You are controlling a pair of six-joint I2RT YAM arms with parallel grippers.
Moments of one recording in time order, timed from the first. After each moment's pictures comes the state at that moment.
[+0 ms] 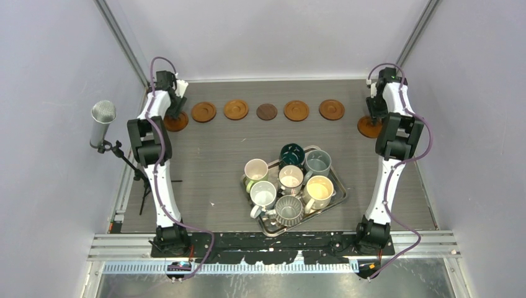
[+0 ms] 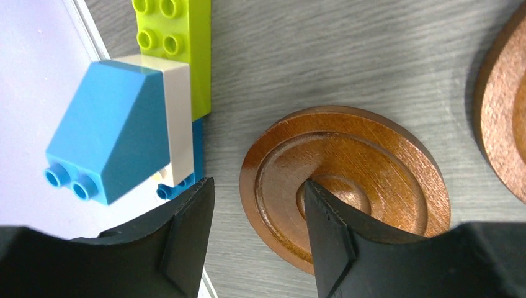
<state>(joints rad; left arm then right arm) 0.15 2.37 2.02 -0.64 -0.17 0.56 -0.23 2.46 2.21 -1.02 0.15 -0.34</state>
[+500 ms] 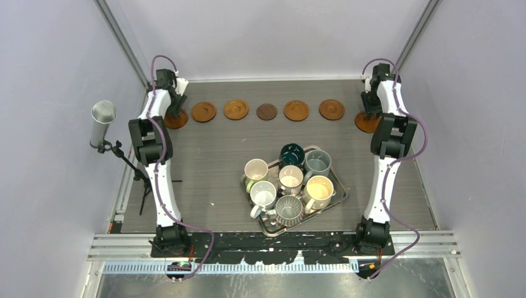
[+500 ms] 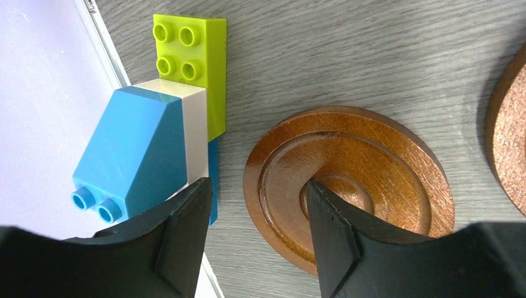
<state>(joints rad) 0.15 2.42 2.10 -0.64 -0.17 0.59 -0.19 2.53 2.34 -1.01 0.15 -0.34</state>
